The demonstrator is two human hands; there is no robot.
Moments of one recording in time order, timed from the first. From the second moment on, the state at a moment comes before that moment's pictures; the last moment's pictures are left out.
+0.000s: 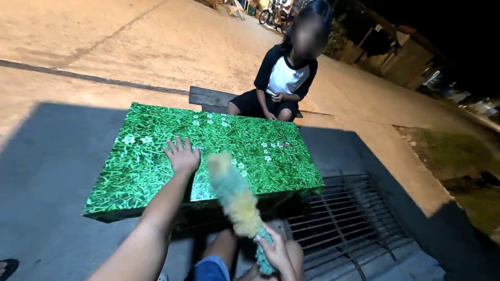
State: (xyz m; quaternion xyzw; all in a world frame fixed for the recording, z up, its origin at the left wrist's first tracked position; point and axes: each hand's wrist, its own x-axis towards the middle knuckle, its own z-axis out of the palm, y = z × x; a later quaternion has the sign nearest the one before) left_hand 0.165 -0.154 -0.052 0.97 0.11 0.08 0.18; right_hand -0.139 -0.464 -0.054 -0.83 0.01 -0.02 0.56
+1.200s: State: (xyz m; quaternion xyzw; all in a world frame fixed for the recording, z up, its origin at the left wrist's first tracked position) left_hand 0.167 -0.153 -0.053 0.98 0.11 0.08 0.17; right_hand -0.111 -0.460 -0.062 -0.87 0.00 -0.10 0.49
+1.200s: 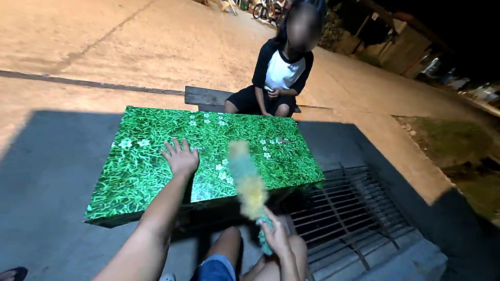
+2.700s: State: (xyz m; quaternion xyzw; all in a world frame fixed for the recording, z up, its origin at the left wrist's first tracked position) left_hand 0.159 -0.157 -0.039 0.98 0.11 0.07 0.18; right_hand -0.075 -0.539 -0.020 -0.86 0.31 -0.20 0.35
